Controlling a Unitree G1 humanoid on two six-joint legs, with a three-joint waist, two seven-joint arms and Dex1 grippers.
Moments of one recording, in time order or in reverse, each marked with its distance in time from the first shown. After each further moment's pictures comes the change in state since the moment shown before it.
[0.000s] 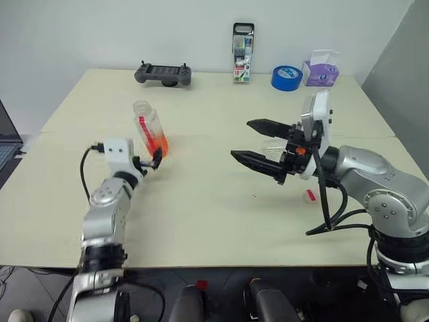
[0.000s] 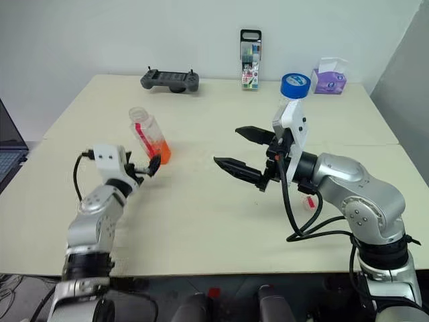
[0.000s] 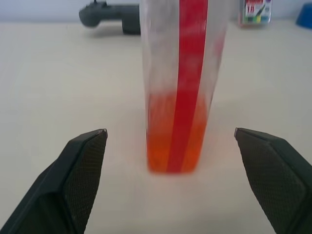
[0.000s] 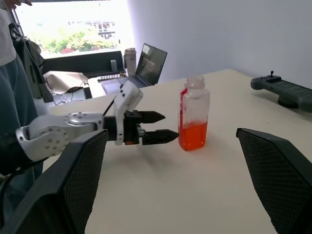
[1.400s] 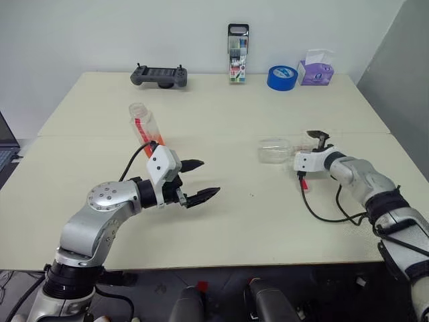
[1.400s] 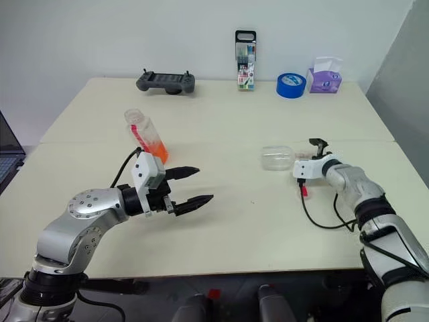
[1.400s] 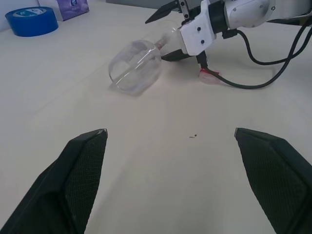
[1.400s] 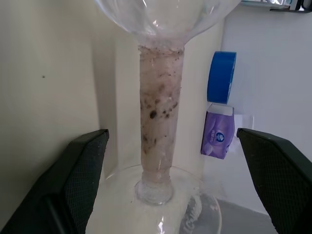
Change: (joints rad) left arm -0.015 0.249 -0.239 -0.376 -0.200 0.133 -0.578; right arm -0.376 -0.054 0.485 1.553 -1.621 -1.110 -0.484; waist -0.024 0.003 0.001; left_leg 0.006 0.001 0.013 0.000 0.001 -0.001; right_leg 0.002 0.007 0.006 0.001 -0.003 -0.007
